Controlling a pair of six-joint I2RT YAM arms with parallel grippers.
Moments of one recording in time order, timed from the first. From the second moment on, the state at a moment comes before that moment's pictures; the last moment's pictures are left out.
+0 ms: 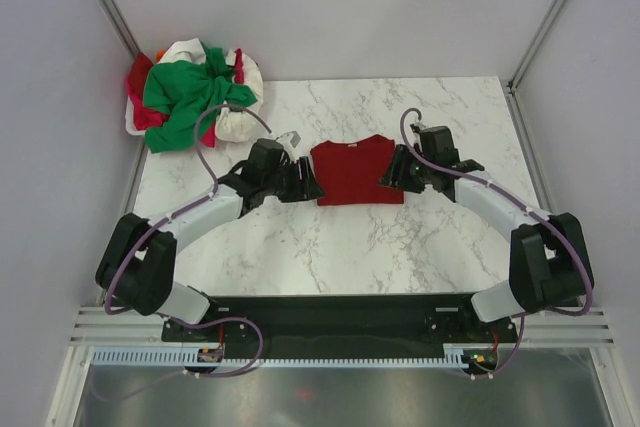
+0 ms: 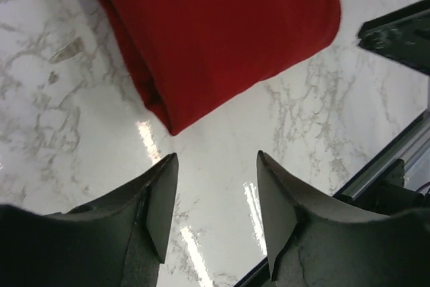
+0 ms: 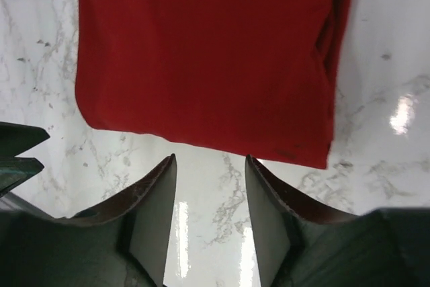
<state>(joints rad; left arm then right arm) -0.51 1.47 0.86 -0.12 0.28 -0.55 0.28 1.45 0.92 -0.29 -0.26 0.51</state>
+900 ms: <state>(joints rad) -0.53 1.94 1.08 0.13 0.35 -0.62 0.19 1.78 0.89 0.02 -0.40 0.53</state>
